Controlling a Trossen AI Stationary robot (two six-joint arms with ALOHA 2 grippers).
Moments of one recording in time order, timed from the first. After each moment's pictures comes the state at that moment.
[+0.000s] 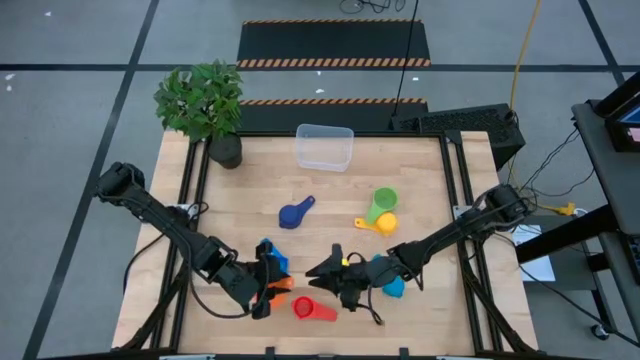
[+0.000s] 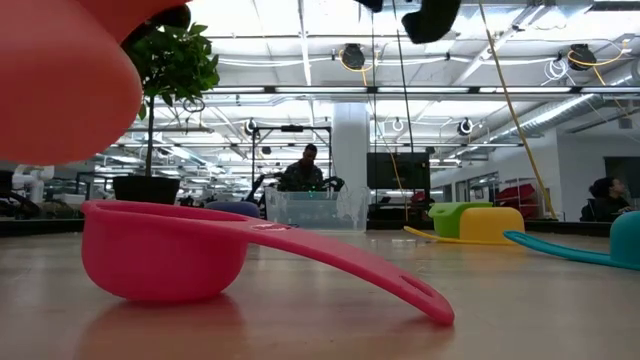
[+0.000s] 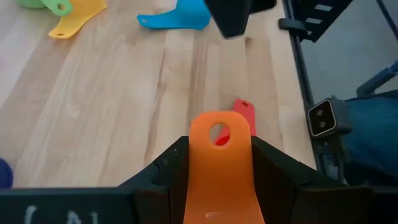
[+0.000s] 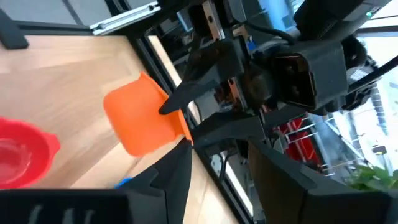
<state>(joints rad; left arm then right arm) -0.63 1.47 1.01 -0.31 -0.37 -0.57 0.46 1.78 0.98 0.68 0.36 -0.96</state>
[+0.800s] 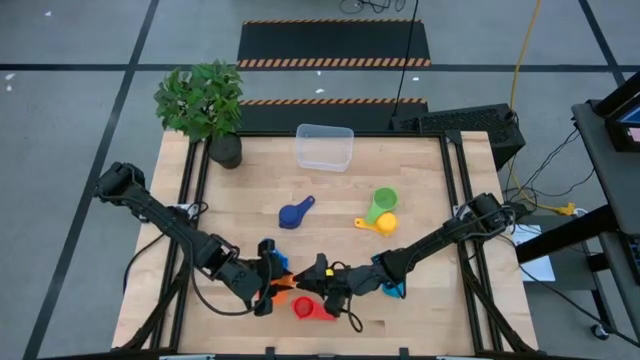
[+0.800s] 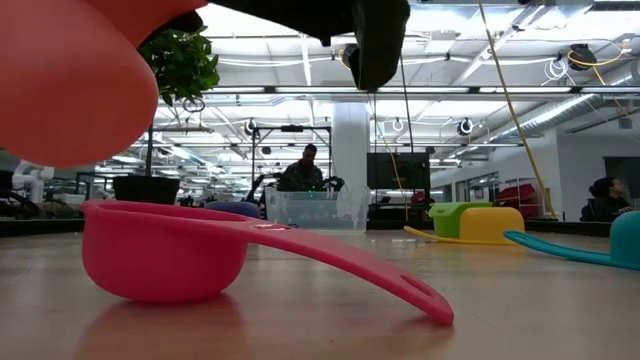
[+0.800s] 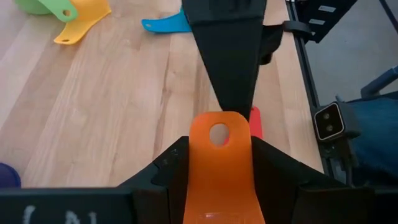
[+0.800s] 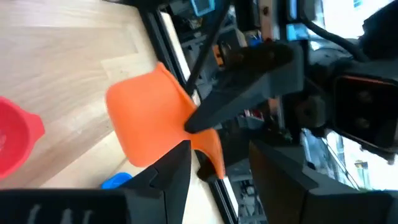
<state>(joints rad) -0.61 1.47 1.01 -0.30 -0.36 -0.54 0.44 1.93 1.12 0.63 0.39 -1.10</state>
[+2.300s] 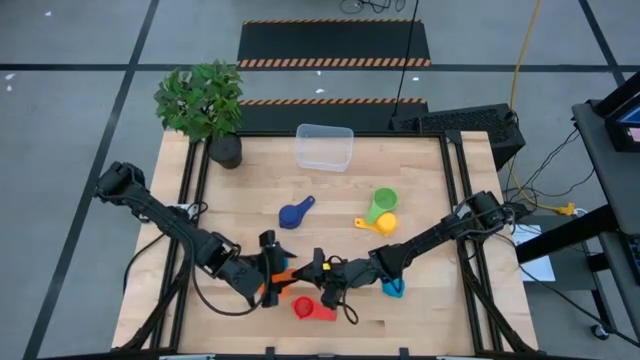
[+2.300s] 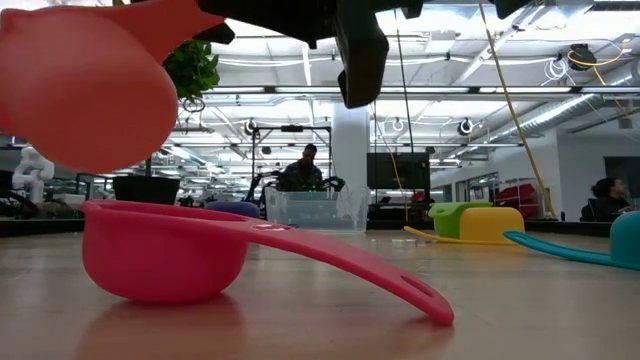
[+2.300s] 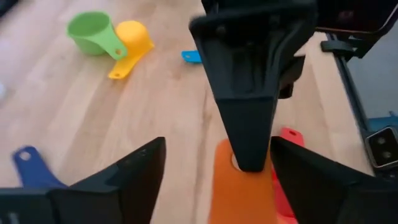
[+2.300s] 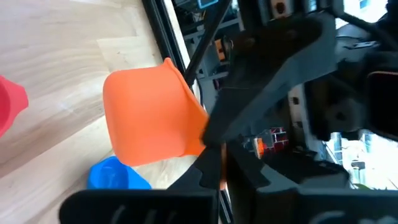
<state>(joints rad) -0.59 1.46 1.01 -0.28 -0.52 -0.43 0.41 1.93 1.12 0.61 0.37 -1.14</state>
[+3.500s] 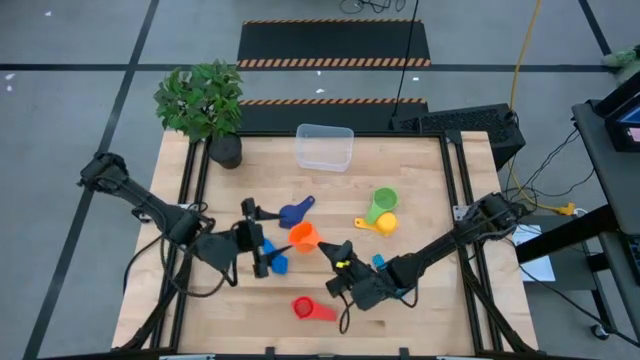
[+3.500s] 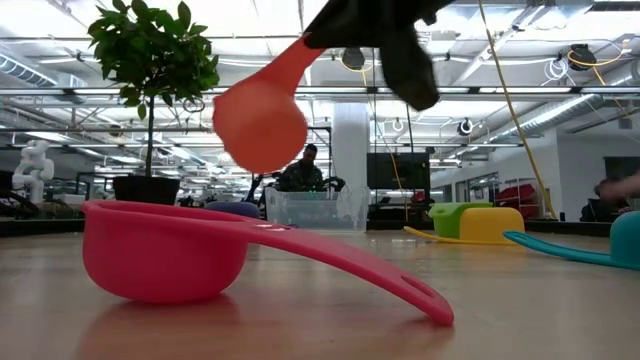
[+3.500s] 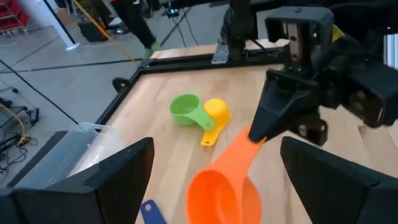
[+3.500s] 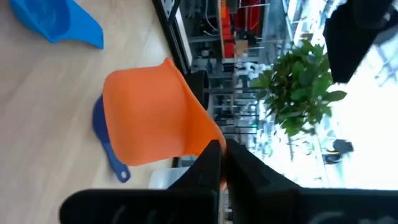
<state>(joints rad) -0.55 1.23 1.01 -0.29 -0.77 -0.16 0.52 1.85 1.12 0.32 1.13 -1.04</state>
